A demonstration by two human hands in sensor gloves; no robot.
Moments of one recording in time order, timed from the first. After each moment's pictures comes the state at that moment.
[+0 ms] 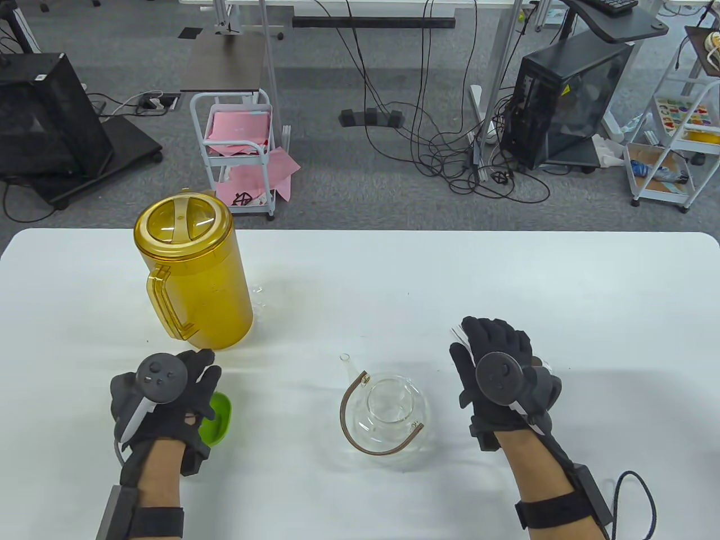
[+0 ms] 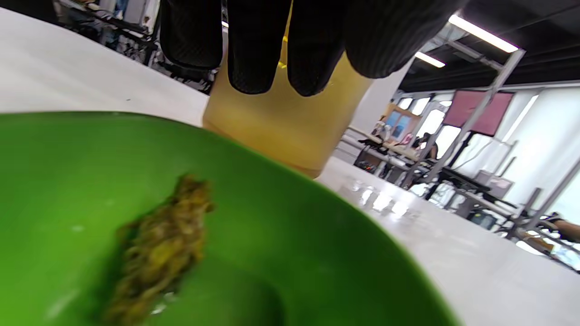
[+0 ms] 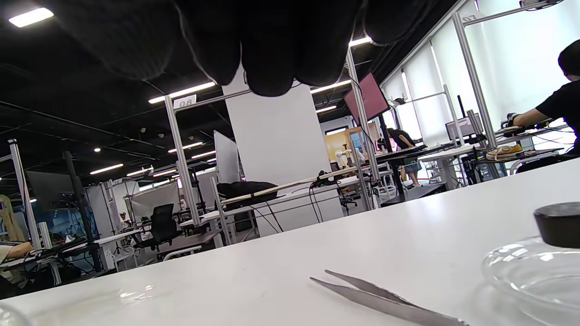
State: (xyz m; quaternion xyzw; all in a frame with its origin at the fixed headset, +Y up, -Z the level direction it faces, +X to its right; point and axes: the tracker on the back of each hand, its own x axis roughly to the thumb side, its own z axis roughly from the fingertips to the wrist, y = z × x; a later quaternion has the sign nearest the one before) left_hand -0.333 -0.727 -0.344 -0.02 0.08 0.21 0.97; right_hand 0.193 -0.683 -0.350 0.03 -0.16 0.98 0.15
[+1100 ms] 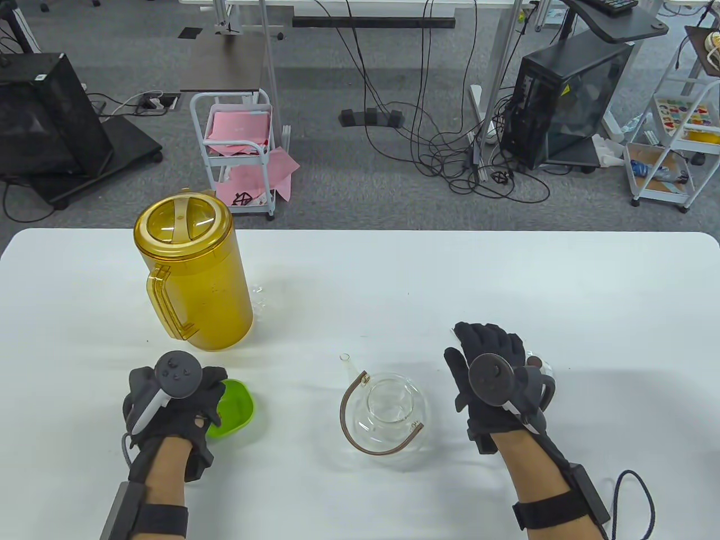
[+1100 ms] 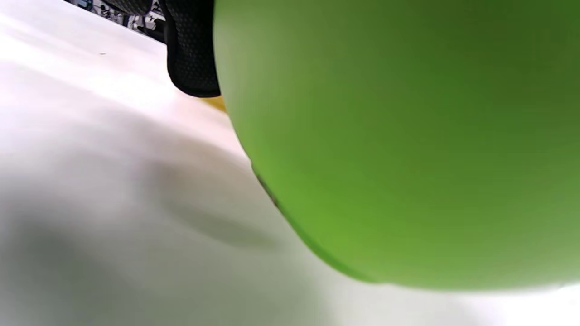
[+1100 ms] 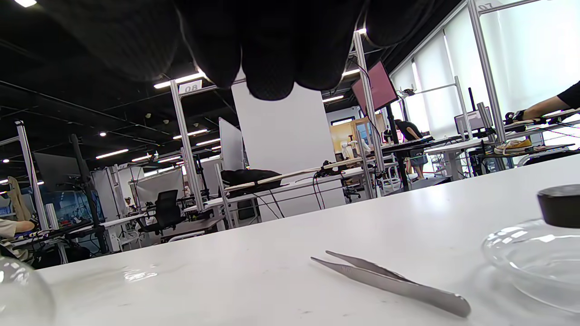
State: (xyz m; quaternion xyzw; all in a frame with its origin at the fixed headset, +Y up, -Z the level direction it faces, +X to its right) left_hand -0.307 -0.736 -0.351 -0.05 0.03 0.21 0.98; right_hand 0.188 -0.688 -0.351 0.04 -0.14 0.98 0.14
